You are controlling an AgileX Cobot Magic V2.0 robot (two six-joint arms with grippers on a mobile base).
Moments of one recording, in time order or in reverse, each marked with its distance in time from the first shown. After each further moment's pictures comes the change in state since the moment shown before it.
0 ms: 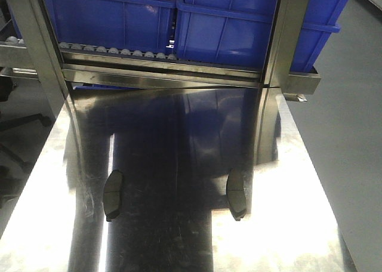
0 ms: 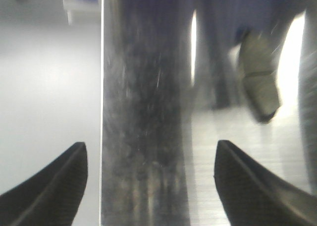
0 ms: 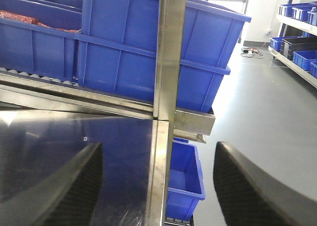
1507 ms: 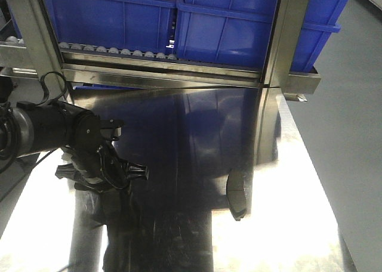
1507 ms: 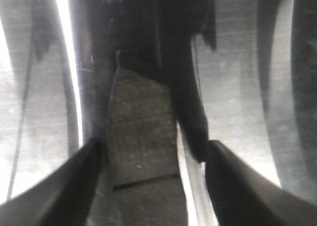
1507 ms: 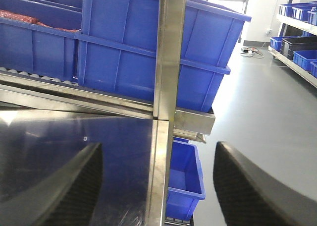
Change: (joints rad) left arm -0.338 0.812 -0.386 -0.014 -0.106 -0.279; right arm 0.000 0.000 0.000 0.000 0.001 0.000
